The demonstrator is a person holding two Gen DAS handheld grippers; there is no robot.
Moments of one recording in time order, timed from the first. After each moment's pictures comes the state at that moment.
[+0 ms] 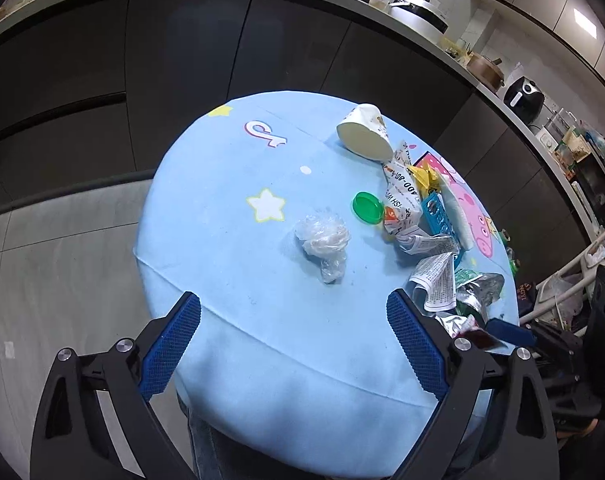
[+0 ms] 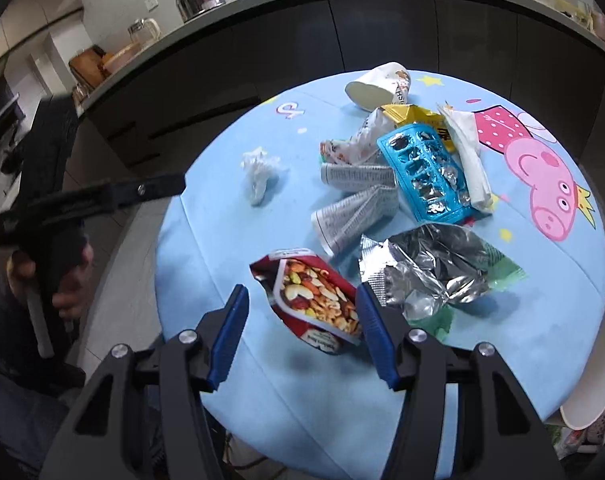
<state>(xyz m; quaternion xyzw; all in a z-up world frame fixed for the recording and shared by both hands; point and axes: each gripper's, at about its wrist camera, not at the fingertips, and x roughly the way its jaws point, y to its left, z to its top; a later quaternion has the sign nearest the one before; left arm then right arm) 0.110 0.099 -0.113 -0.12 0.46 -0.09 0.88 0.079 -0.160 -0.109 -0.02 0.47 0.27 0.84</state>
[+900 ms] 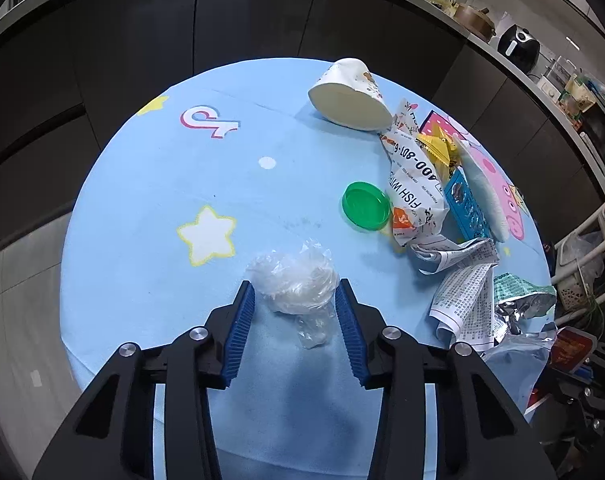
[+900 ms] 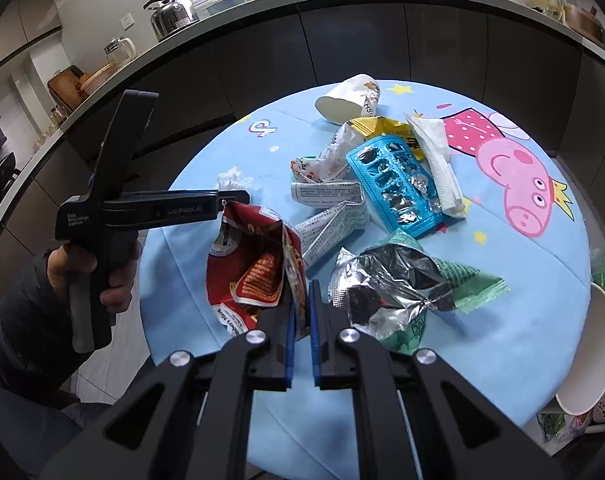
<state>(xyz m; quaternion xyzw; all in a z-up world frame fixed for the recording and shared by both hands) 0.188 0.051 -0.156 -0.05 0.50 -0.11 0.86 0.086 -0.171 -0.102 0.01 0.45 0.23 0.86</state>
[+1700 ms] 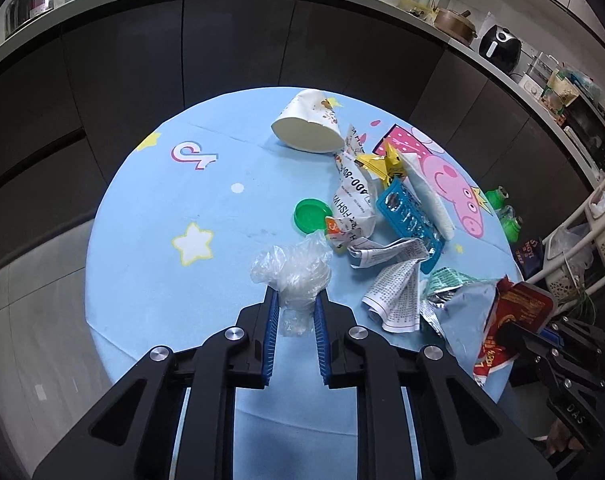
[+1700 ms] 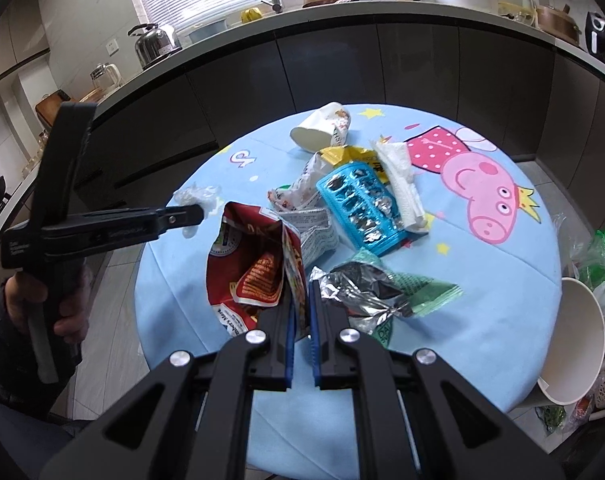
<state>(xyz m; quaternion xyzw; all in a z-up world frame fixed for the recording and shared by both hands) 0.148 0.032 -0.096 -0.03 0.47 -0.13 0.87 0.075 -0.192 -0.078 0.03 0.42 0.19 0.89</state>
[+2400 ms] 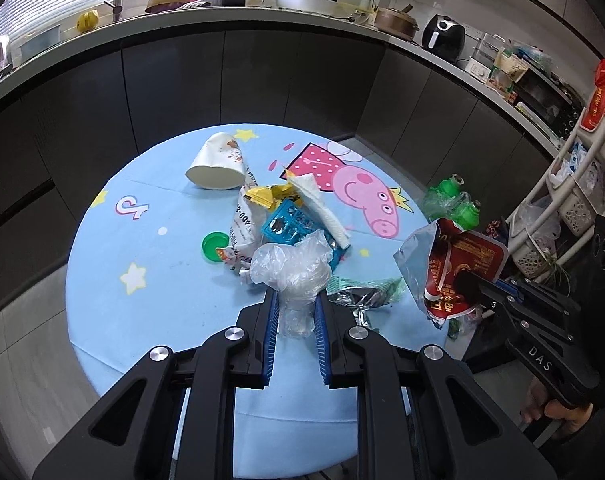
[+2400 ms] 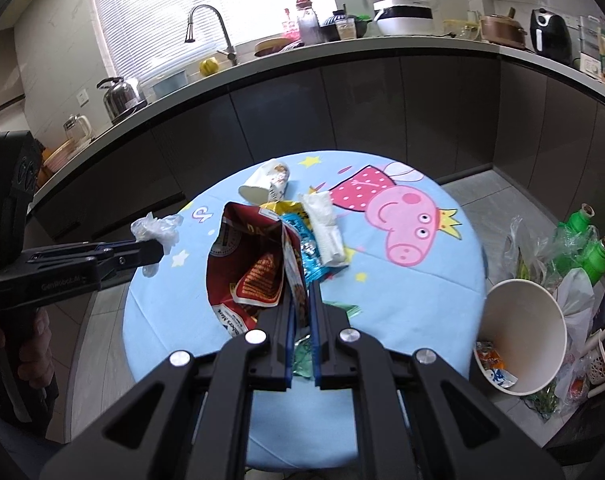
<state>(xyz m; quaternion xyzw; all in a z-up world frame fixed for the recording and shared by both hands) 0.106 -0.039 -0.025 0.00 0.44 -0.19 0.88 0.054 -0.259 -0.037 0.07 0.36 0.12 0.92</state>
